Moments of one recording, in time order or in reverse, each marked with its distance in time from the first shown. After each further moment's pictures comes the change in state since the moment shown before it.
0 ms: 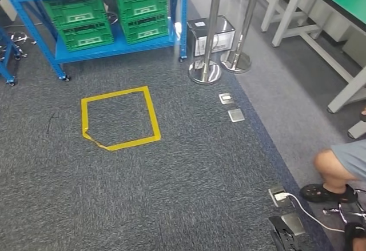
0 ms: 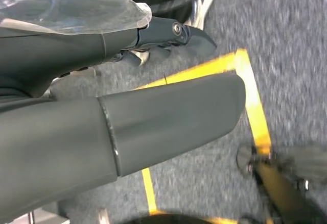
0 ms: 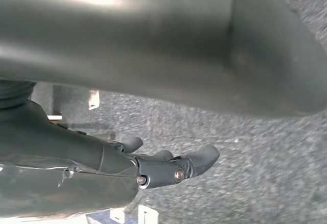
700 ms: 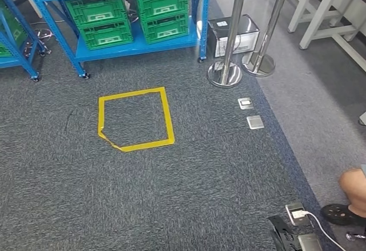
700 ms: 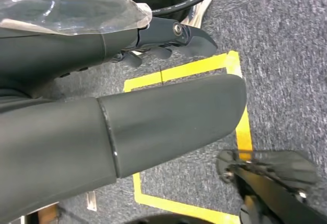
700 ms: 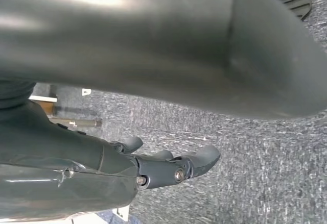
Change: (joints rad) left arm -0.006 0.002 0.000 0.000 0.000 -0.002 -0.003; right arm 0.000 0.002 0.000 0.002 0.000 0.011 -0.006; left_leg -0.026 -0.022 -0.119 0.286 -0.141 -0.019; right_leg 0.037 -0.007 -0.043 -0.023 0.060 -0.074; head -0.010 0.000
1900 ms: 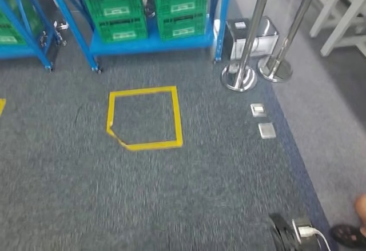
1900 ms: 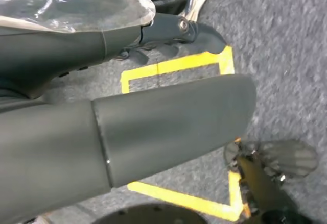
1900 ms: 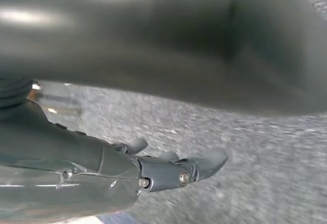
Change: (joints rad) left arm -0.008 0.005 -0.001 0.003 -0.001 -0.011 0.006; right arm 0.001 0.006 0.001 0.001 -0.017 0.007 -0.020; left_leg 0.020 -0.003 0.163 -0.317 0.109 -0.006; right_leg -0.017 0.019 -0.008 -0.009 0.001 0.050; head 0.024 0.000
